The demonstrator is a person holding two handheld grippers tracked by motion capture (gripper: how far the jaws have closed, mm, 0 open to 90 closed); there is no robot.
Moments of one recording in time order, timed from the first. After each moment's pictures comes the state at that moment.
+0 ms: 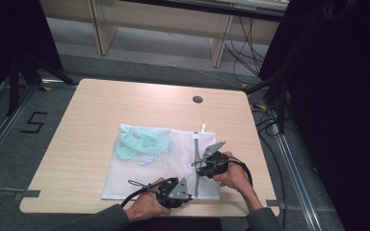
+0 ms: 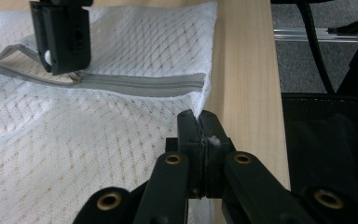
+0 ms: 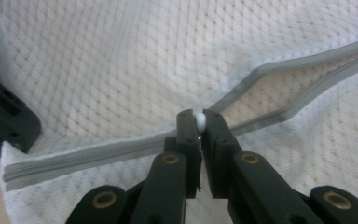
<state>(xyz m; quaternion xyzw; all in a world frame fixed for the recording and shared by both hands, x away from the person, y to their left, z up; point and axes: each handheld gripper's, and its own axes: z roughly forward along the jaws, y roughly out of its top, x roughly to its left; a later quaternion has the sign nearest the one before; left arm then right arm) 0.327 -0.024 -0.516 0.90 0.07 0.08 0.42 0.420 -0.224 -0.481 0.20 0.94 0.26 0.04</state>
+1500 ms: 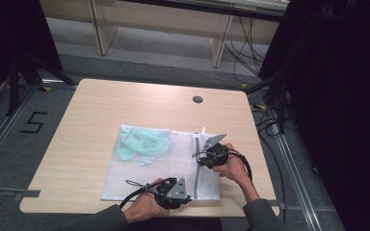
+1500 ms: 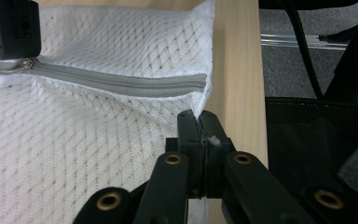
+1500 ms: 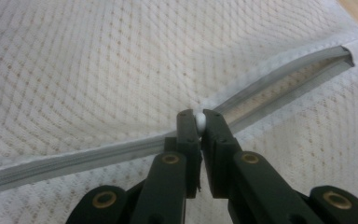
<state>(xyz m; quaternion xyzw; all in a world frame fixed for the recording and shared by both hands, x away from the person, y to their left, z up) 0.323 -0.020 -0.509 0.90 0.08 0.06 0.43 0.445 -0.226 -0.478 0.22 0.94 0.27 0.08</state>
